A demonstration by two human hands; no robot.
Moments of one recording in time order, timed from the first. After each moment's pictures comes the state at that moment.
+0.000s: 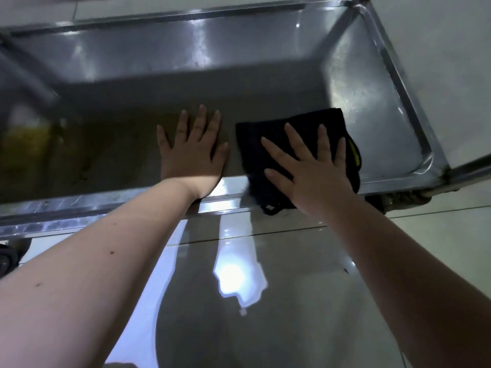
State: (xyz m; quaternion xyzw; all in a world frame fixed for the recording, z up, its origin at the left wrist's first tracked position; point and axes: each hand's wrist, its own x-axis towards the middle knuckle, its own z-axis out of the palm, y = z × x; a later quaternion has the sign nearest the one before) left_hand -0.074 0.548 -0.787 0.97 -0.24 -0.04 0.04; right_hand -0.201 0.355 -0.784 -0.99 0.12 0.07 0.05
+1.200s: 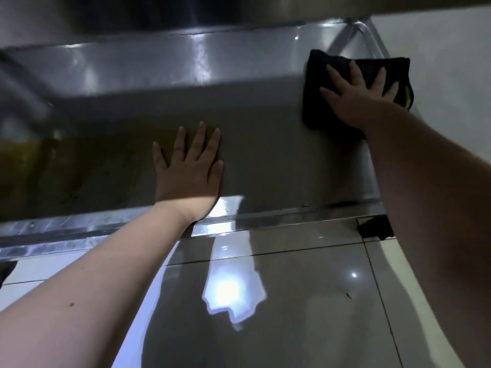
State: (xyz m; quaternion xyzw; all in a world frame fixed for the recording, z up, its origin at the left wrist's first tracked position) left_hand -0.076 0.547 -0.789 0.97 -0.25 -0.03 0.03; right_hand -0.072 0.203 -0.777 -0.94 0.30 0.11 0.07
